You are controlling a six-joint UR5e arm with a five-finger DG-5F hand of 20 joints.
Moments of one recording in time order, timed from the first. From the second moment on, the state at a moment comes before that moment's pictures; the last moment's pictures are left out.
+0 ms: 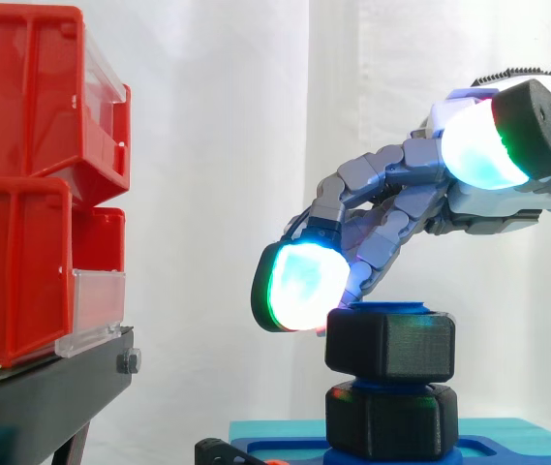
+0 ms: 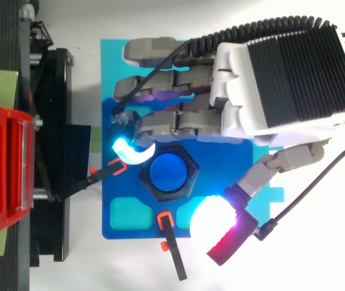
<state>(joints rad) 0.05 -2.20 -1.20 -2.88 -1.80 -1.23</state>
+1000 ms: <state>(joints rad) 0.02 -2.20 -1.20 -2.89 -1.81 -1.24</state>
